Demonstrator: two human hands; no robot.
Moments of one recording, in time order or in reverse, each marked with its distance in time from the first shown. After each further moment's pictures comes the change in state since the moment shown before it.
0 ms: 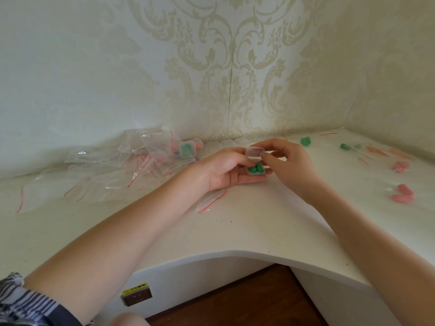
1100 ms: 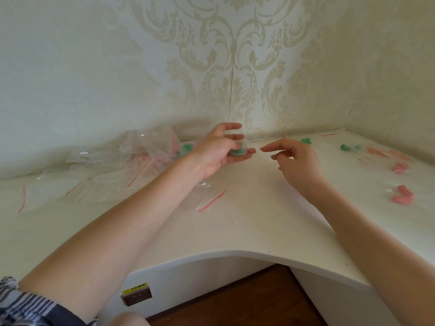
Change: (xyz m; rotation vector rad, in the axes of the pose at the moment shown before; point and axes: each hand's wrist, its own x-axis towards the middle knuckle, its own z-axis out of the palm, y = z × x) left_hand 0.000 0.022 -0.008 0.044 0.234 0.257; right_hand 0.000 0.001 -0.007 -0.102 0.124 0.083
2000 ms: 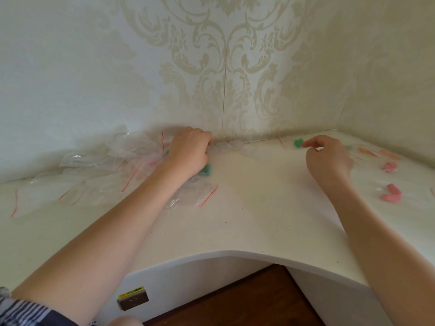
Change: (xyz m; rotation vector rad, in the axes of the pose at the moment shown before) left_hand 0.014 -0.004 -0.048 1.693 0.270 0.499; right_hand 0.020 0.024 -0.044 -0.389 0.311 0.252
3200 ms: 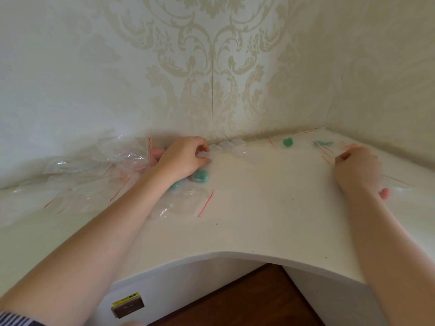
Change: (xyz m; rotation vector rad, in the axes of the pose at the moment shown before) left_hand -0.002 -0.004 0.012 -0.448 -0.076 -0.075; right_hand 0.029 0.059 -0.030 -0.258 0.125 0.274
